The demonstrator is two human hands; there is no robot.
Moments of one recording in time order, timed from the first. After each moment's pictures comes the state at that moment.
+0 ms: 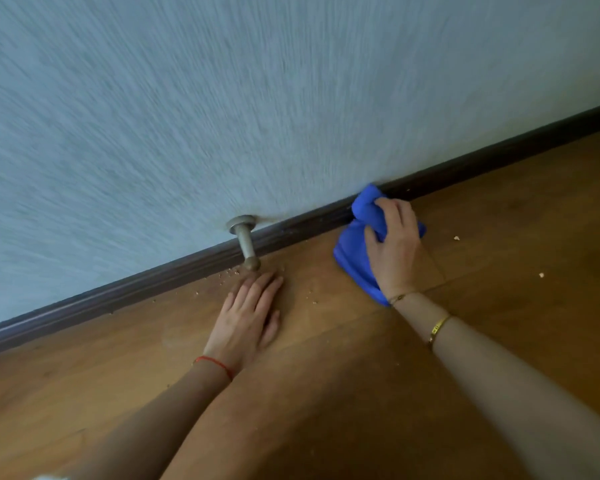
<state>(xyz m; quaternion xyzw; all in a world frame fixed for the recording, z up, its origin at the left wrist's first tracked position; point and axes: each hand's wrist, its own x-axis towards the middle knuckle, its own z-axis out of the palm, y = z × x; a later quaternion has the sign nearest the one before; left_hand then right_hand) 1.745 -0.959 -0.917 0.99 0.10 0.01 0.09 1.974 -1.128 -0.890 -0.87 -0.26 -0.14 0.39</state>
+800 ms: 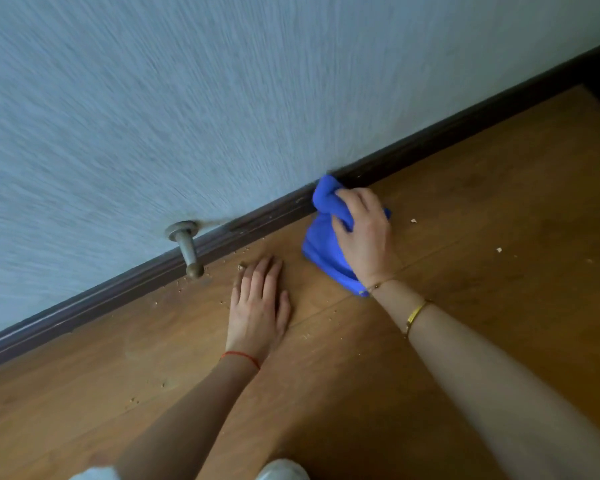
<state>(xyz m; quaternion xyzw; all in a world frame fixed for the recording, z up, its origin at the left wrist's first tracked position) 1.806 -1.034 -0.916 0.98 0.17 0.04 0.12 1.993 -1.154 -0.891 -0.87 -0.27 -0.12 0.39</state>
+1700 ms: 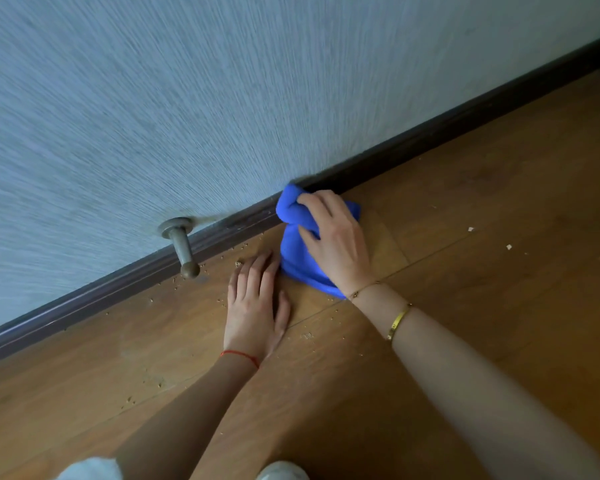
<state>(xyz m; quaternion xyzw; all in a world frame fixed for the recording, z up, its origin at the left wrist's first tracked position) 1.806 -1.033 -0.921 0.97 0.18 0.06 0.16 1.970 -1.125 -0.892 -0.85 -0.38 -0.08 0.36</state>
